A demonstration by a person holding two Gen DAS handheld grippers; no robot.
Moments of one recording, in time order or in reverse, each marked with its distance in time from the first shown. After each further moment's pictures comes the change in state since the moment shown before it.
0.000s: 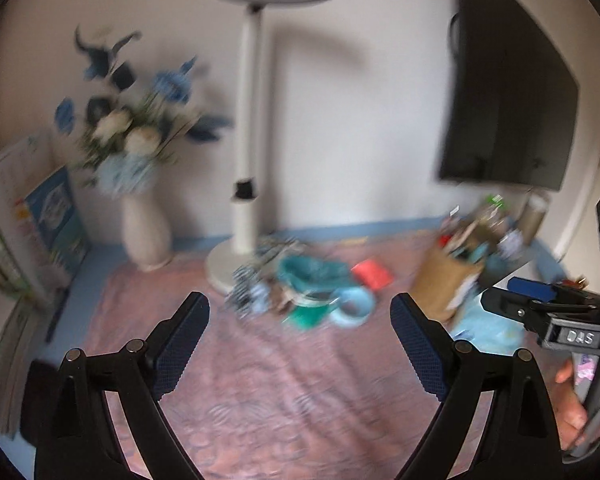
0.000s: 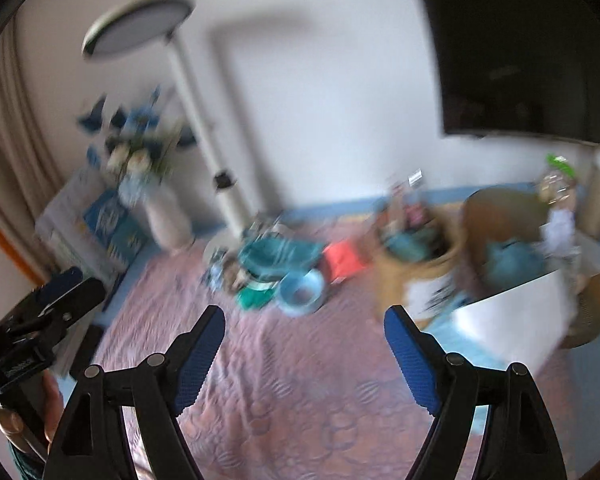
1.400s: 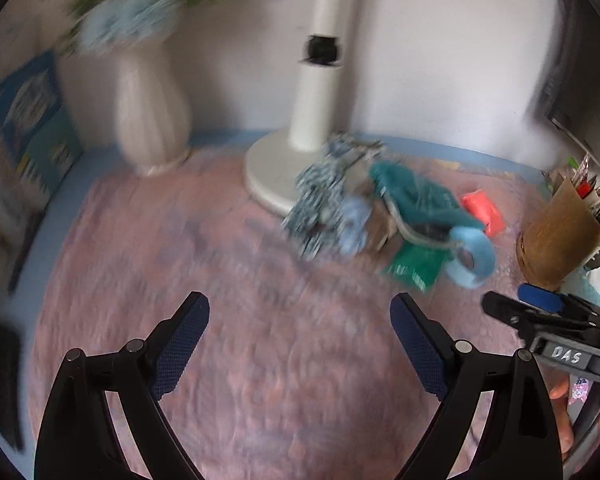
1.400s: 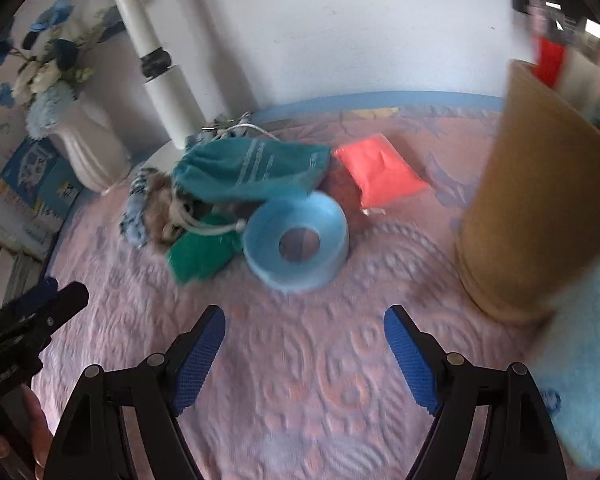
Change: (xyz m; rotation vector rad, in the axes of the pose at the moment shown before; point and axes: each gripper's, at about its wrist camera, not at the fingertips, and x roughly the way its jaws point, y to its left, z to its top) left arm 0.155 0.066 -0.033 -0.079 0.276 0.055; right arm 0.189 -0.002 -0.015 0.052 0.253 -0.102
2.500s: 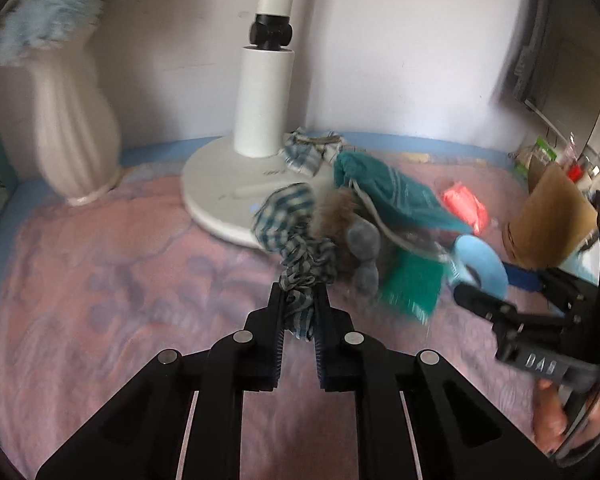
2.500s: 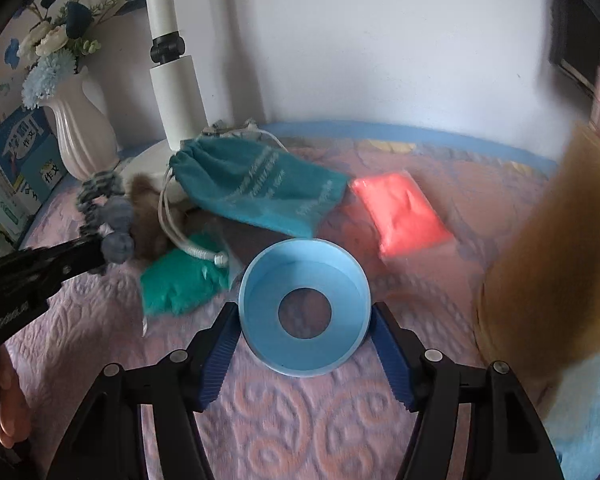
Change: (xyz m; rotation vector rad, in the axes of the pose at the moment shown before) left arm 0.030 0.003 0.005 0.076 -0.007 -0.156; right arm 0.017 0.015 0.001 -0.121 -0.092 -0.081
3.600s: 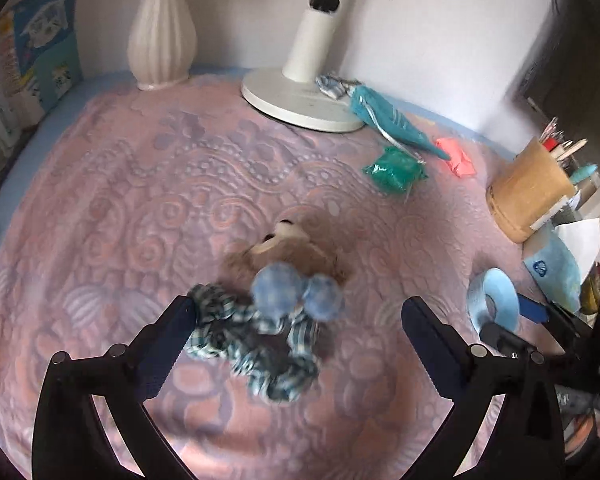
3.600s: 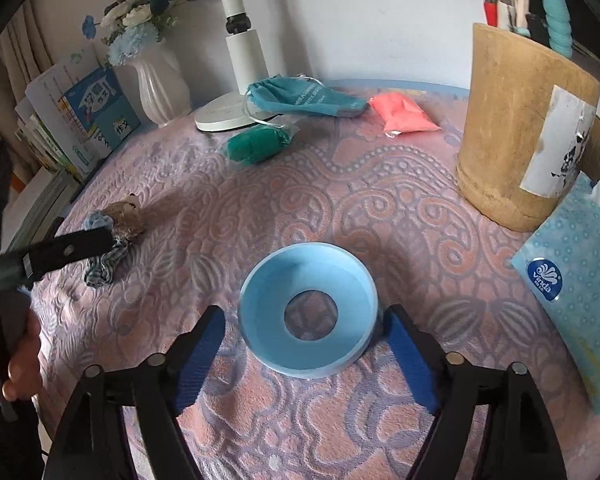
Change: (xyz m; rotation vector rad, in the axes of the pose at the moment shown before) left arm -0.056 -0.005 -0.080 -0.191 0.112 0.050; right arm -0.064 -0.017 -0.091 -0.068 0.050 0.176
